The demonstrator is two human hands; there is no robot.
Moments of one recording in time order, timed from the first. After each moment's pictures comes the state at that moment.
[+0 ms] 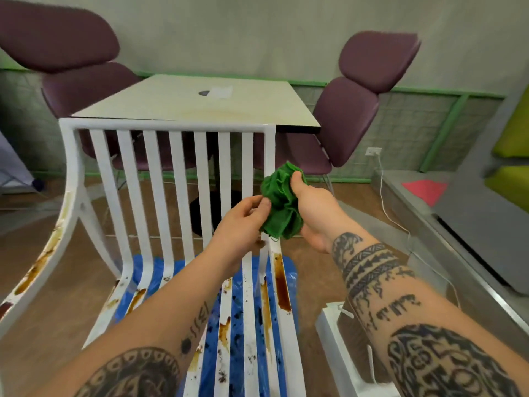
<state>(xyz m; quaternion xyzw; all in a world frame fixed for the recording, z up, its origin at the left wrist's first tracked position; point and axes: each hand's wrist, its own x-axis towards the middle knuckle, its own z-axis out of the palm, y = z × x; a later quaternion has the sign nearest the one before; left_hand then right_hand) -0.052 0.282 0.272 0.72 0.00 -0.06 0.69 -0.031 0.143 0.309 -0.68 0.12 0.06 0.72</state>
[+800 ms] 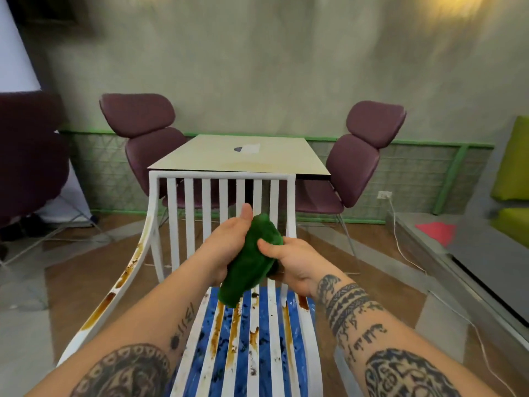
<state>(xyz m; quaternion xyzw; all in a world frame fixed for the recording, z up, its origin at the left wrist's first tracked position) -0.172 0.364 0.369 0.71 0.06 -0.09 0.70 -0.162 0.207 0.339 -0.65 -0.01 0.20 0.74</state>
